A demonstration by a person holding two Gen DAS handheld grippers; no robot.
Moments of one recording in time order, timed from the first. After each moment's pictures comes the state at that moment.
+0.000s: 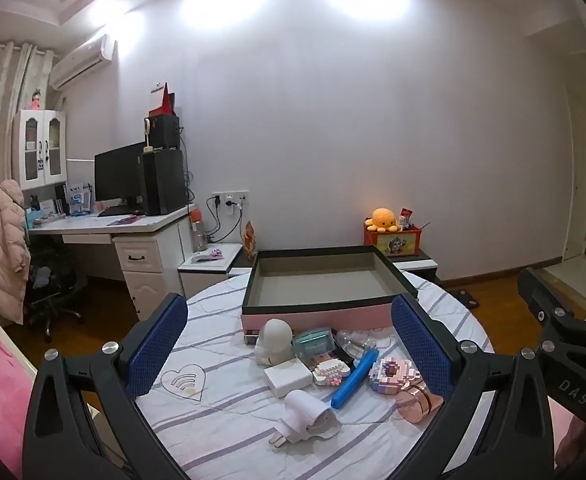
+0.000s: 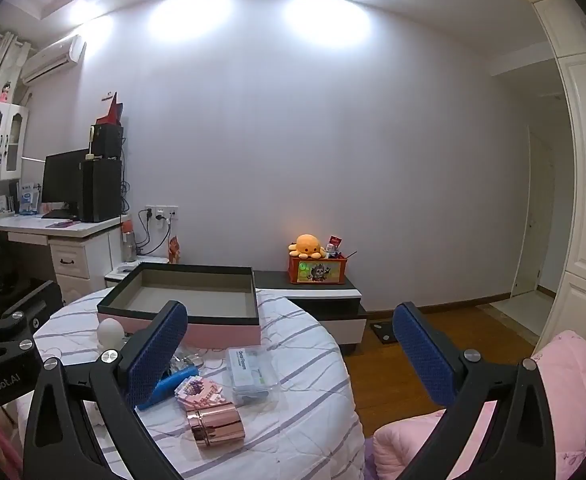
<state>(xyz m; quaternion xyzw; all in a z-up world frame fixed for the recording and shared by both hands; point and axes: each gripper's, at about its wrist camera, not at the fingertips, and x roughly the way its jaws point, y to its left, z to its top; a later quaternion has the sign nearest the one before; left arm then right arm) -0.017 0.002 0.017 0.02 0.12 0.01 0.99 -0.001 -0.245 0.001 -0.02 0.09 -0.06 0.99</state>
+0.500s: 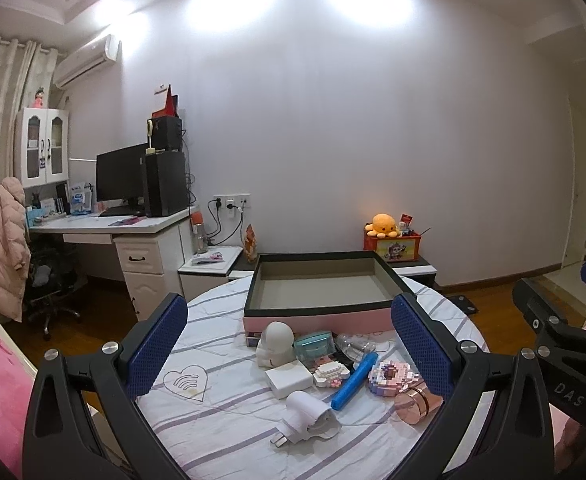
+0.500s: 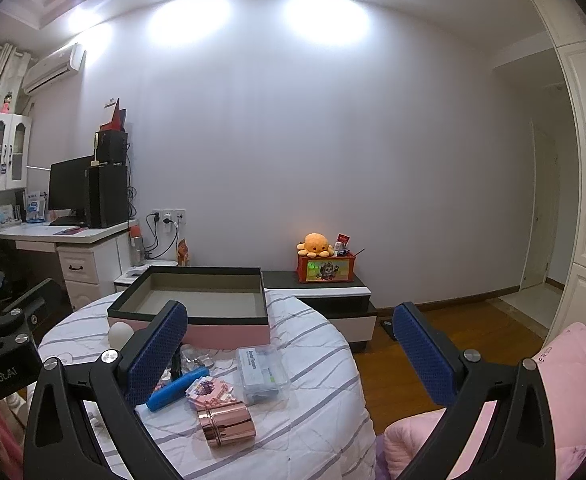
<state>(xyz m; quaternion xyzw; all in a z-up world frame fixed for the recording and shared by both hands) -0.022 0.005 0.019 0.01 0.12 0.01 0.99 -0.001 -0.247 0.001 -0.01 0.09 -0.04 0.99</state>
